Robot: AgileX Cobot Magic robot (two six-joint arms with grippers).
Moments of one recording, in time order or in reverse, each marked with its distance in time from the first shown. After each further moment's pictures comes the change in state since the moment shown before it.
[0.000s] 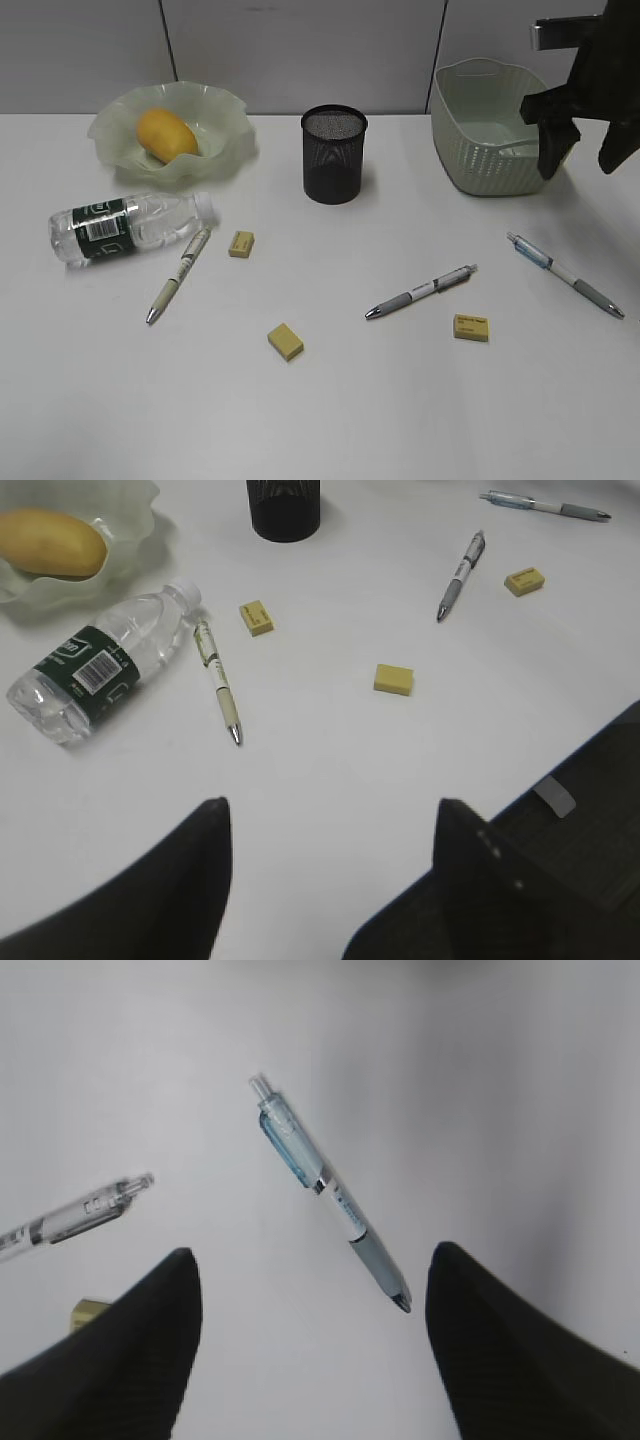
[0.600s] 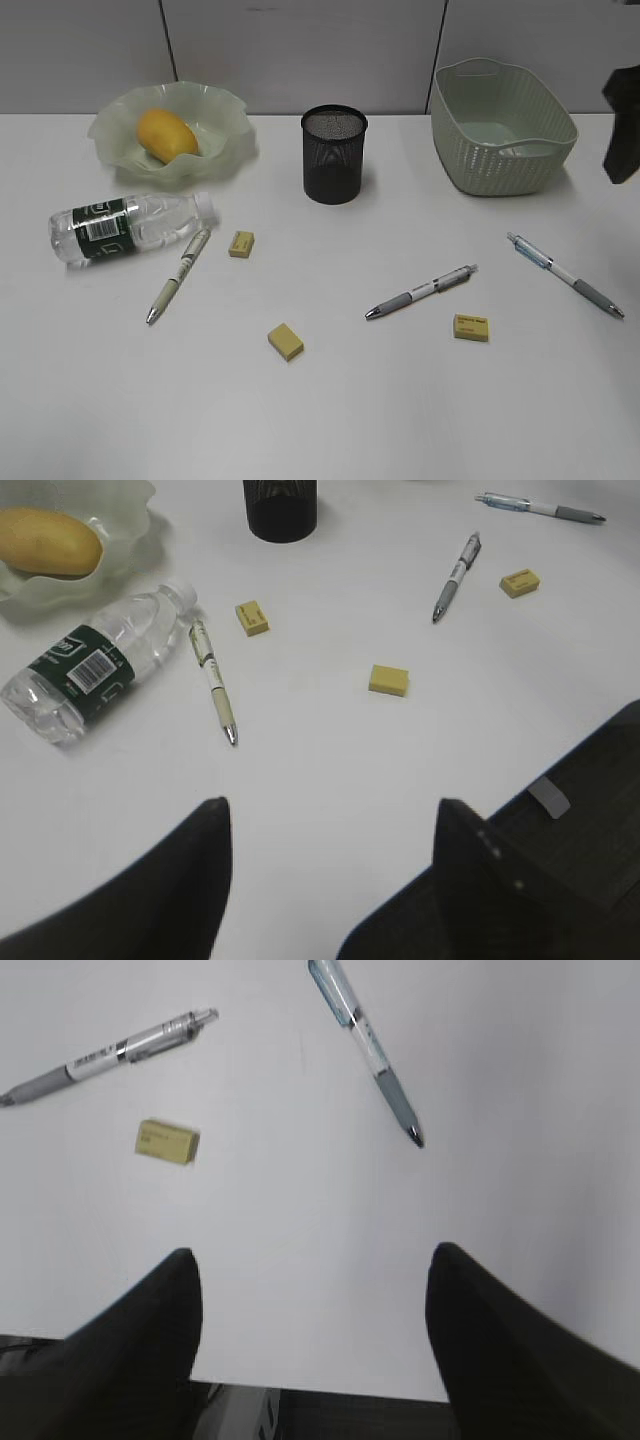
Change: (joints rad) left arm 0.000 0.000 0.000 -0.010 0.000 0.000; right arm 0.014 -0.492 0.367 0.061 0.003 -0.044
